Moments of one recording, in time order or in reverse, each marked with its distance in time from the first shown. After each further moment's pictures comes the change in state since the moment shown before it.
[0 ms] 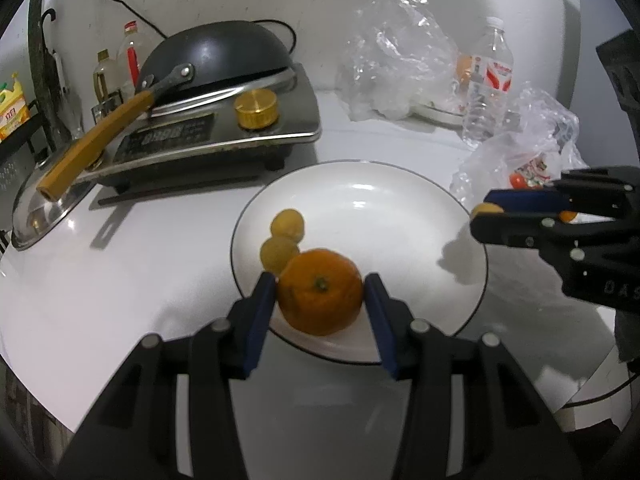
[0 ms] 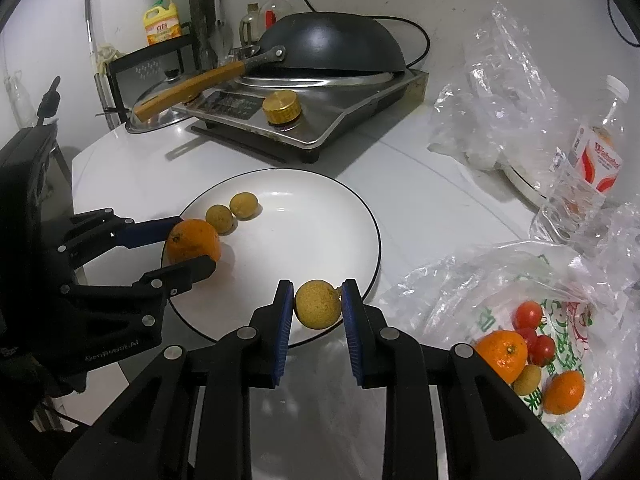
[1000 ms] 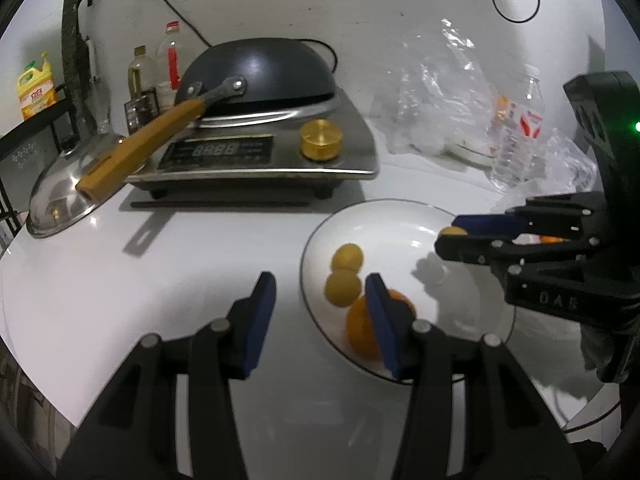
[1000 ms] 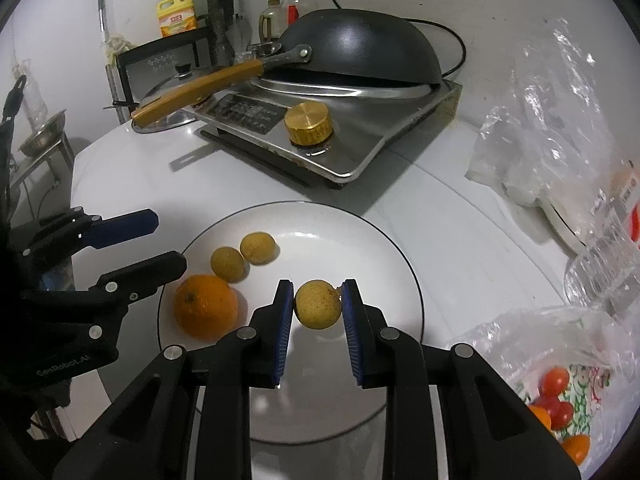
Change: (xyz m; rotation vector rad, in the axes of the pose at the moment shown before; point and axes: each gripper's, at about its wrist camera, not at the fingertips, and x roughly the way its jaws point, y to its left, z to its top) left arm -0.015 0.045 0.012 -0.103 -0.071 0.040; right arm 0.044 0.018 0.041 -0.063 0.001 0.041
